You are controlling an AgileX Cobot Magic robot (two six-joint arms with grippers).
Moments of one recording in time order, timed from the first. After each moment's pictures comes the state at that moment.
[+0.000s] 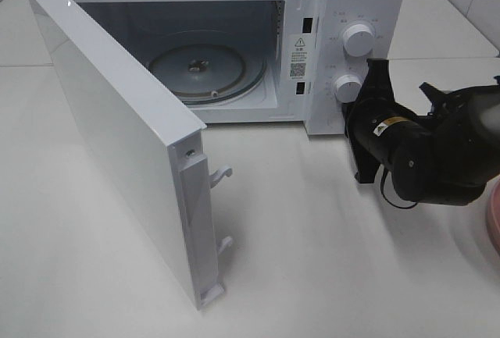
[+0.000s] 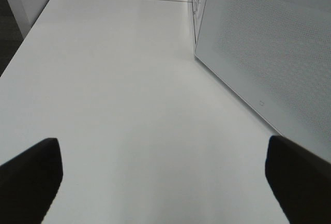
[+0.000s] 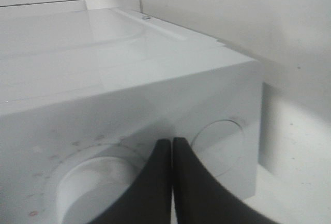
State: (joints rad) left arm 0.05 0.00 -0.52 -0.08 1.07 -0.01; right arm 0.44 2.04 -0.71 0.41 -0.98 1.43
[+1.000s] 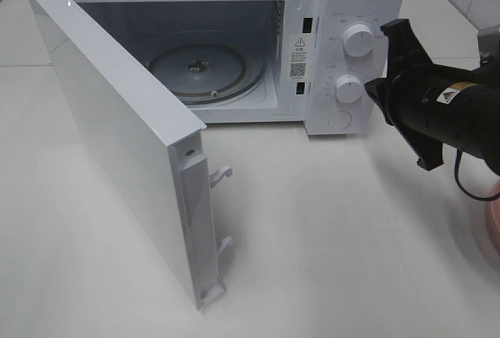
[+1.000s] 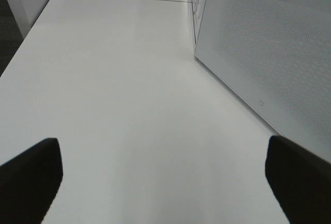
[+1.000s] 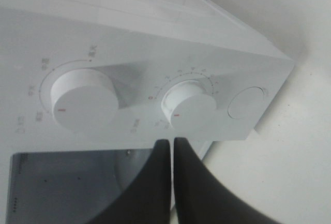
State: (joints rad) left arm 0.05 0.00 -0.52 -0.08 1.07 -0.01; right arm 0.44 1.58 -0.54 0.40 -0.64 0.95
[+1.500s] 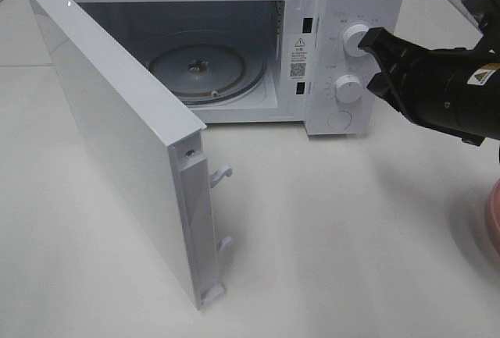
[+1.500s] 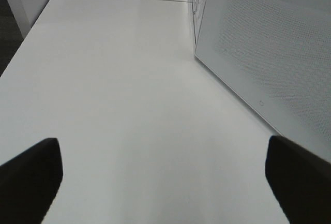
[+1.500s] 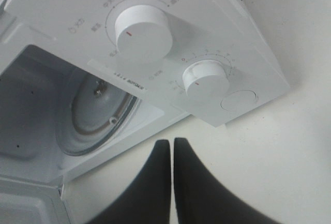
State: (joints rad) left arm 0.05 0.00 -0.52 -0.08 1.07 -0.01; right arm 0.44 1.40 -0.54 0.40 -0.38 0.40
